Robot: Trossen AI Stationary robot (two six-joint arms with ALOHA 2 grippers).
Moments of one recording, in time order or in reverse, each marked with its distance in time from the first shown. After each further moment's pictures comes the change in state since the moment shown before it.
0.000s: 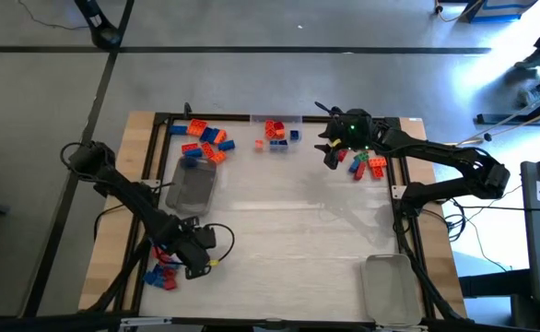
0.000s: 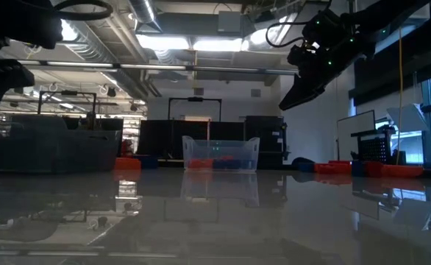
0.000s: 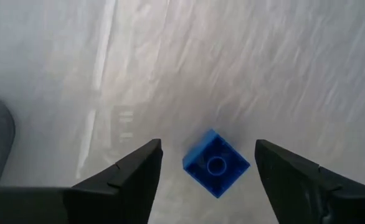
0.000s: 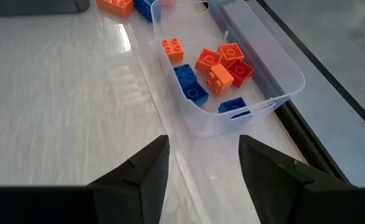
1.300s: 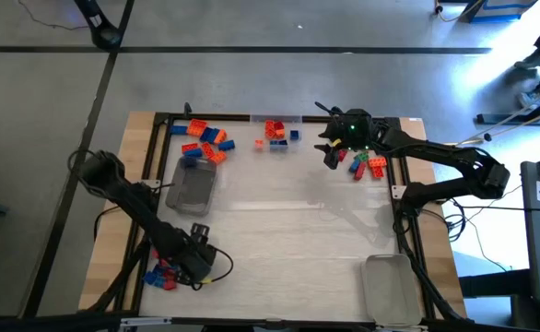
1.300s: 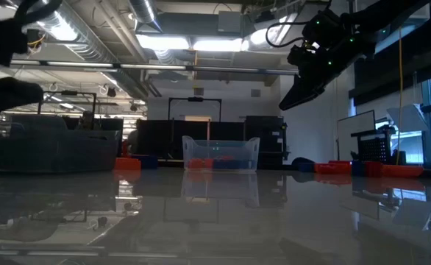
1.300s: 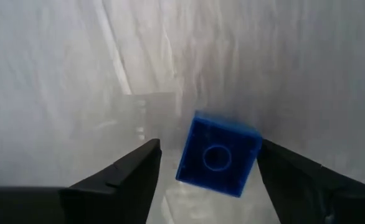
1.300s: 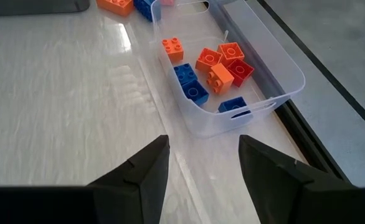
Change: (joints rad) left arm -0.056 0.148 0.001 0.029 0.013 0.434; right arm 0.000 0.000 0.000 -0.002 0.000 0.000
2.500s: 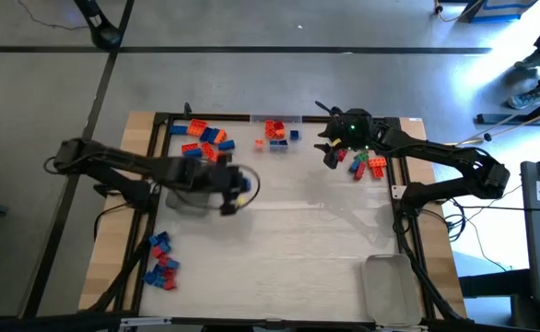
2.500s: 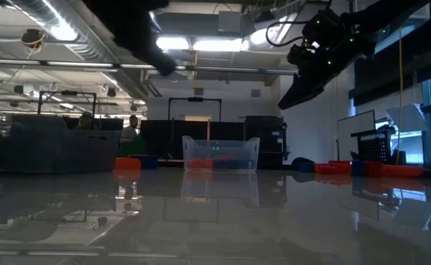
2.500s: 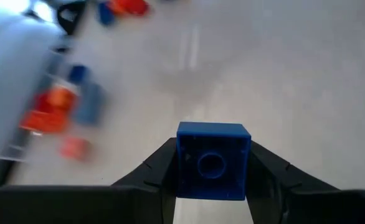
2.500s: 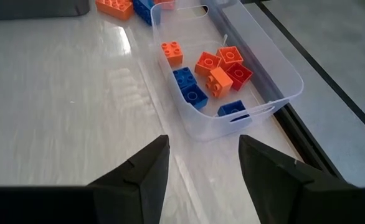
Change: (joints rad) left arm 0.659 -0.347 0.060 0.278 -0.197 0.500; right arm 0.000 0.000 0.000 0.013 0.000 0.000
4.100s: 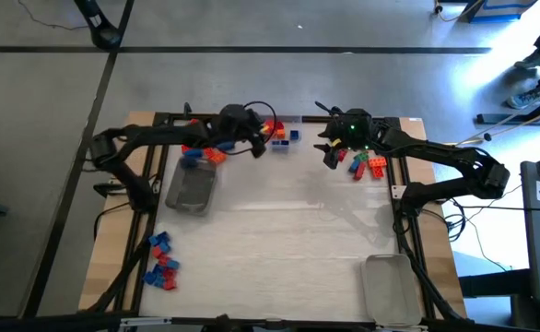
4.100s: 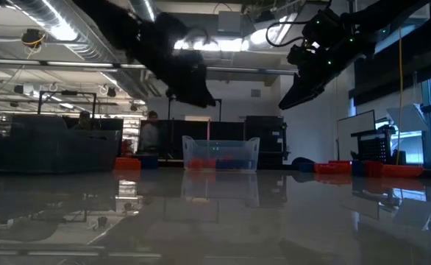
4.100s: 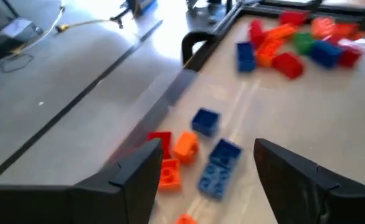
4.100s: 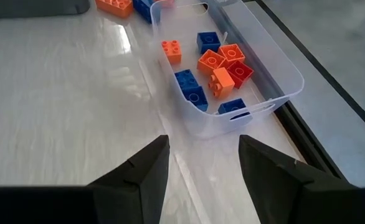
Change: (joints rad) left arm 0.542 0.320 0.073 0.498 0.231 0.077; right arm 0.000 0.000 0.000 -0.007 0.000 0.001
